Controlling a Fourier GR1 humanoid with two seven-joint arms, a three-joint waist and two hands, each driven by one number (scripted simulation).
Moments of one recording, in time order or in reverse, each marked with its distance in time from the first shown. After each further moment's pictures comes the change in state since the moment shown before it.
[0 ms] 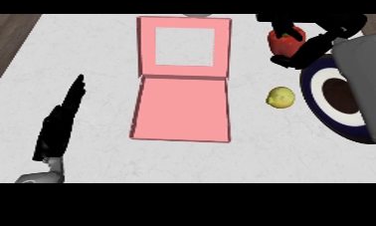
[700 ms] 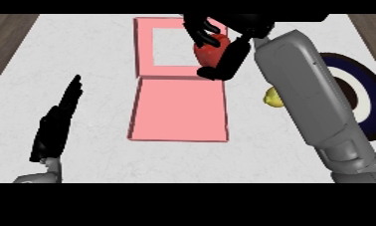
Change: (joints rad) left arm 0.004 0.000 0.015 -0.010 -0.005 -0.001 0.013; right arm -0.133 0.282 0.096 -0.112 -0.003 0.047 0.339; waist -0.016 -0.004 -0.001
